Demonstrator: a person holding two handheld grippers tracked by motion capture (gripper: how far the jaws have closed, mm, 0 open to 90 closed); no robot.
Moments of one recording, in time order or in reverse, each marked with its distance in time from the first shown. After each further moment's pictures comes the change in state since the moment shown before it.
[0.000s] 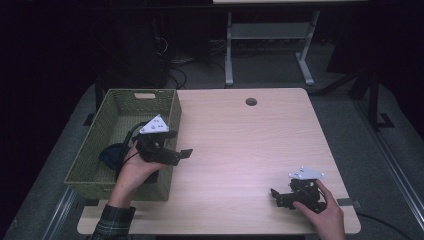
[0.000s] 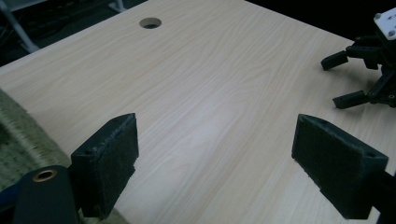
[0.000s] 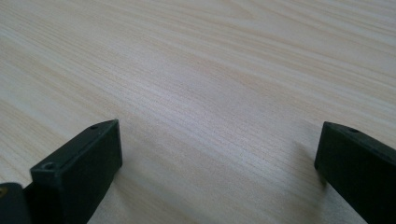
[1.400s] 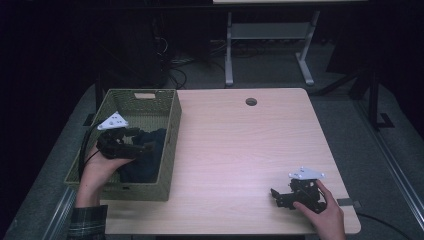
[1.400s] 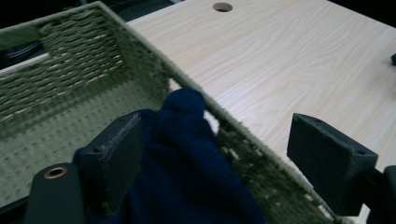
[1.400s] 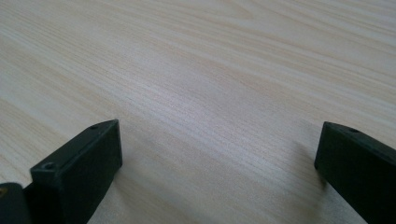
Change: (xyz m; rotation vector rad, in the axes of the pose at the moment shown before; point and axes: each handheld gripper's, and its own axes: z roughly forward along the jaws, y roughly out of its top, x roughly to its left) left arm 0.057 -0.034 -0.062 0.022 0.167 -0.091; right arm 0.000 0.000 0.000 0.000 0.001 0.001
